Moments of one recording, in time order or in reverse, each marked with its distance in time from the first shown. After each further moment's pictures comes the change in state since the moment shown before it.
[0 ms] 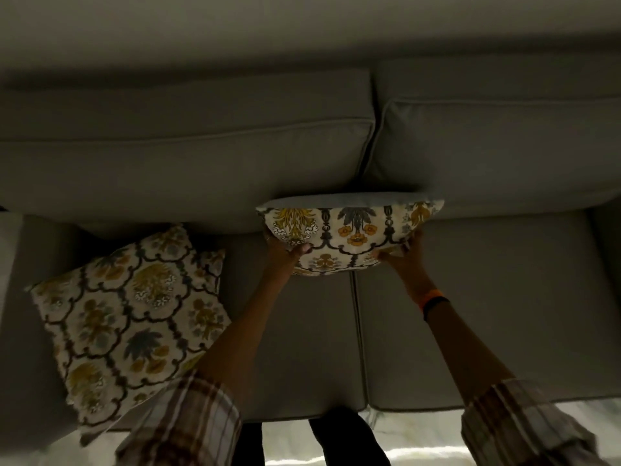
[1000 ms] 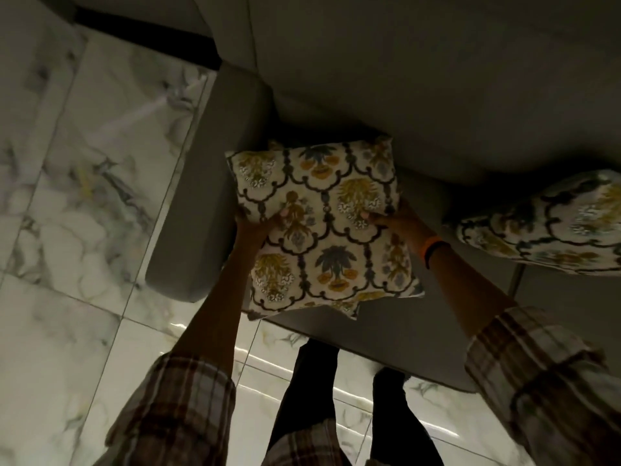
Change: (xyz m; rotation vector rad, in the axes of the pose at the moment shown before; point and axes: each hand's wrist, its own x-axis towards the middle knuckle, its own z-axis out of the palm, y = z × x) left_hand -0.036 -0.234 -0.448 -0.315 0.432 -0.472; right_hand -0.067 0.017 0.455 -0.352 -0.592 0.342
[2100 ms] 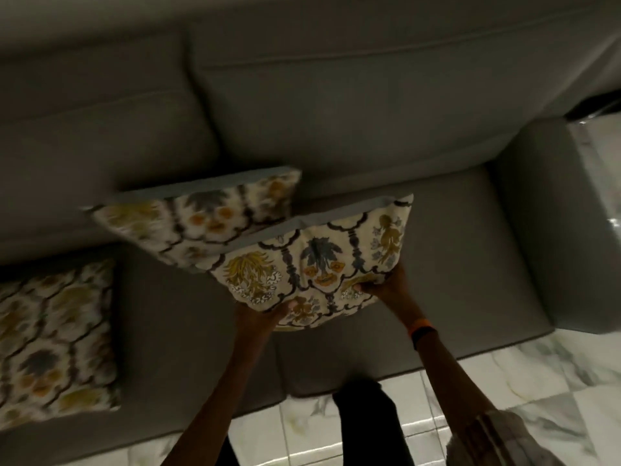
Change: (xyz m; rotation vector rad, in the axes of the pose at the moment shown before) left_hand -0.366 -0.151 0.539 0.272 -0.579 0.416; right_hand -0.289 0.347 -0.515 0.155 0.691 -0.215
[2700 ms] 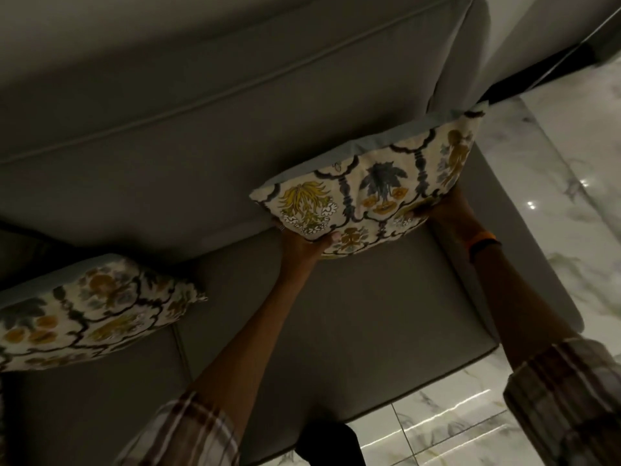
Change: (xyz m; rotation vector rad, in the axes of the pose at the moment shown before) left_hand 0.154 0.109 0.378 0.210 -0.237 0.343; right_hand 0.214 0.039 -0.365 0.018 0.172 -0.083
